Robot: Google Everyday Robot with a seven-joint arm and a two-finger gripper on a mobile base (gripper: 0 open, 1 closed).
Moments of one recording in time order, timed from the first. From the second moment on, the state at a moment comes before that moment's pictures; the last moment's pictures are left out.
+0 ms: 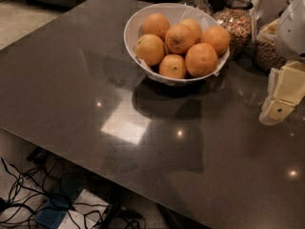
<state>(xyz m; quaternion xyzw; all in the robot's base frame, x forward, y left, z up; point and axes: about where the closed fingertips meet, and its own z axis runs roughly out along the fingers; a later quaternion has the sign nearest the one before) 0.438 -0.216 0.977 -0.60 0.78 -0.04 0.16</state>
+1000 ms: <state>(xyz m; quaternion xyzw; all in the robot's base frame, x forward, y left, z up) 0.474 -0.172 0.985 -0.61 0.76 0.00 0.23</state>
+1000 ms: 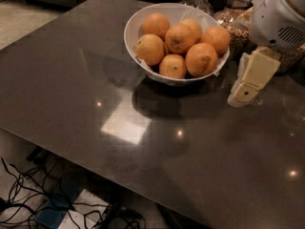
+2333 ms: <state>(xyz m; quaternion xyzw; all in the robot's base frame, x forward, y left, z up) 0.538 -0.115 0.992 -0.59 0.75 0.03 0.29</state>
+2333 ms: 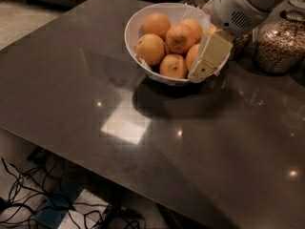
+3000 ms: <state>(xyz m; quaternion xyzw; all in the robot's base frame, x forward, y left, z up) 0.591 -0.087 0.972 -0.61 0.72 0.04 0.32</state>
